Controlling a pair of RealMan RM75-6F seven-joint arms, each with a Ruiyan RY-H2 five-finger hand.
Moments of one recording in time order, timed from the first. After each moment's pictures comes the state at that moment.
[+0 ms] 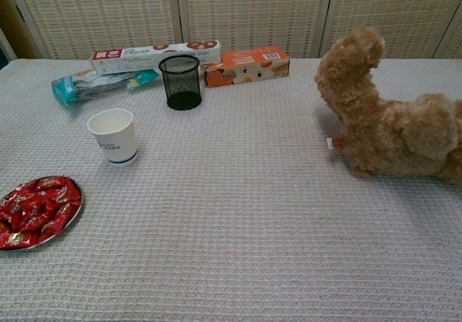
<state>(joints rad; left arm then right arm) -0.13 -1.17 -0.03 -1.53 1.51 1.47 0.09 0.10 -1.17 -0.03 -1.56 -1.61 1.62 -0.09</state>
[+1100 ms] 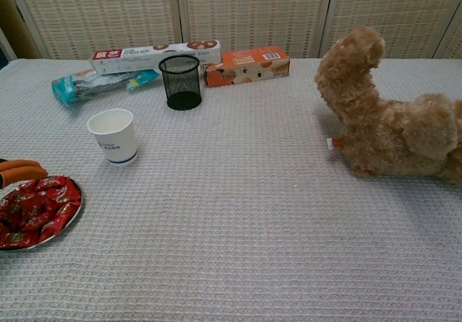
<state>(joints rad) -0.25 -1.31 0.06 -1.63 1.53 1.17 0.51 0.08 -1.15 -0.02 -1.56 -1.67 1.60 -0.05</state>
